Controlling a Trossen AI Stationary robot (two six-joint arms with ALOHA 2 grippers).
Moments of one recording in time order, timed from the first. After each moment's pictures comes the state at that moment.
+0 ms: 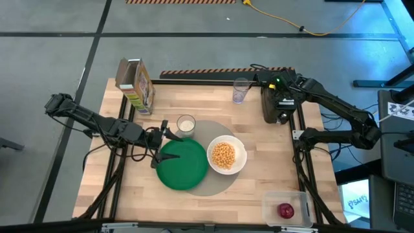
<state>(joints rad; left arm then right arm) -0.33 0.92 0.61 0.09 -0.21 -0.11 -0.75 1.11 0.97 -0.93 0.43 -0.01</state>
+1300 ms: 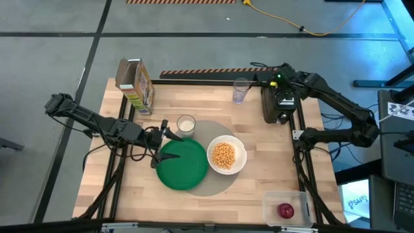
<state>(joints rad) -0.33 0.92 0.61 0.12 -0.22 -0.11 -0.75 1.15 1.10 -1.09 0.37 0.00</state>
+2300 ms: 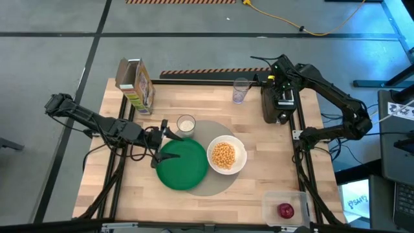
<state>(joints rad) -0.33 0.92 0.61 0.12 -0.22 -0.09 -0.87 1.29 1.18 -1.10 0.24 -0.03</state>
